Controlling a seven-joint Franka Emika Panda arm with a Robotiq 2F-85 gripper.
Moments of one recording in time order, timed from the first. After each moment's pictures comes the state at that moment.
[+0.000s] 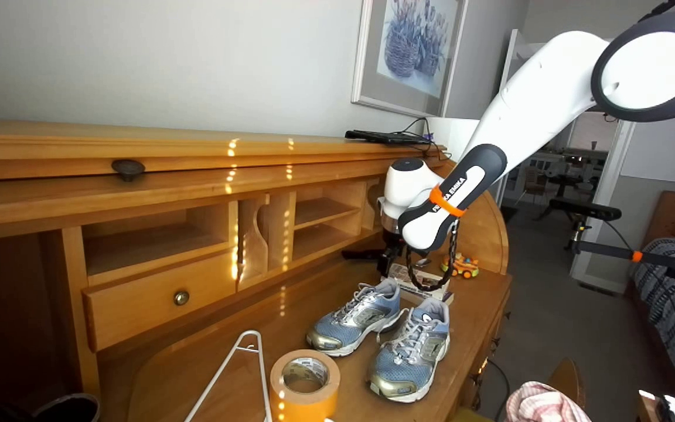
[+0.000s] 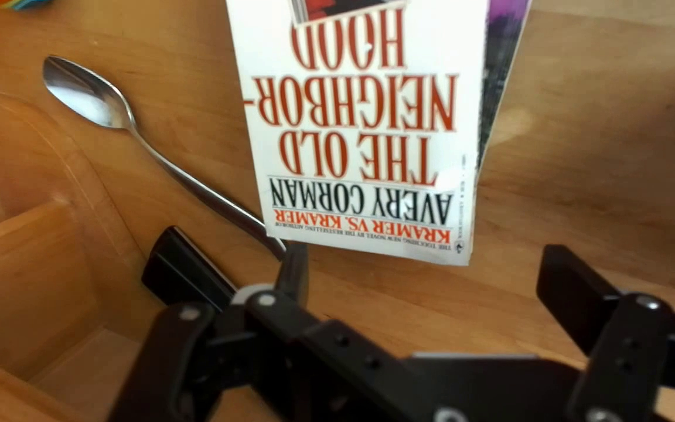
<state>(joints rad) -0.10 0.71 -0.31 -1.77 -0.36 2.74 -0.04</state>
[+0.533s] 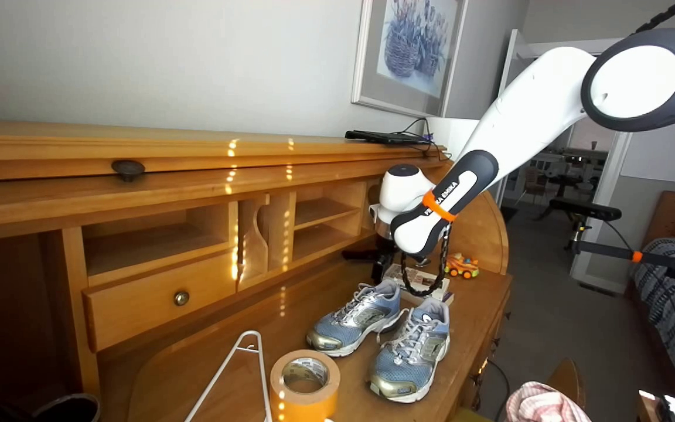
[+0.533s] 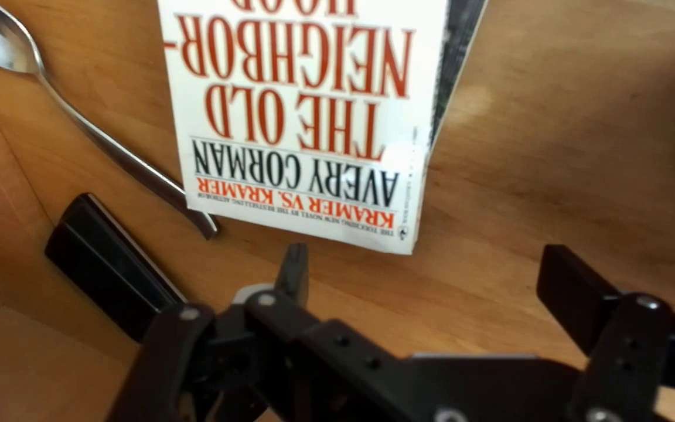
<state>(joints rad) -0.19 0.76 -0.20 -1.72 -0.33 2.74 -0.19</state>
